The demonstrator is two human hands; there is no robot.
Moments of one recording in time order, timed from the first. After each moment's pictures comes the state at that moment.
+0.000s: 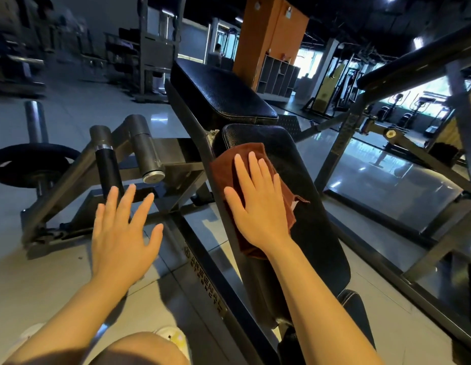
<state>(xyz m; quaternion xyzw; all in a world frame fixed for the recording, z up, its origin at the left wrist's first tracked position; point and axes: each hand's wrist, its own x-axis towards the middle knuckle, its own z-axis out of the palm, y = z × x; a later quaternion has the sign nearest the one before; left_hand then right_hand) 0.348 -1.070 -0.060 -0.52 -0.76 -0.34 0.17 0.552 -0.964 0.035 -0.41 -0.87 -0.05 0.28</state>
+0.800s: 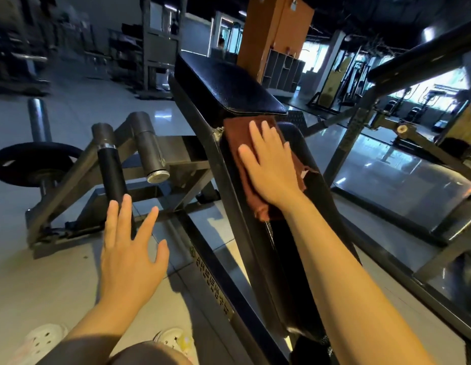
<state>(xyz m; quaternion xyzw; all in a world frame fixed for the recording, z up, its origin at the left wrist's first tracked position) 0.365 -1.078 -0.076 -0.47 -0.77 -0.42 0.10 0.530 -0.909 0.080 -0.41 -0.87 0.01 0.28</state>
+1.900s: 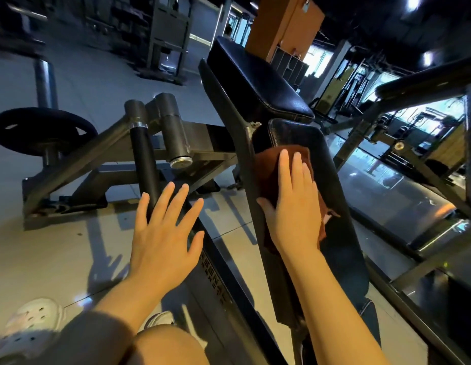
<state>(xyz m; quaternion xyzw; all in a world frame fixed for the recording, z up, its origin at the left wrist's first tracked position) 0.359 -1.084 -0.056 -0.58 -0.75 -0.27 0.17 0.527 -0.975 0.025 -0.48 -0.81 -0.16 0.30</state>
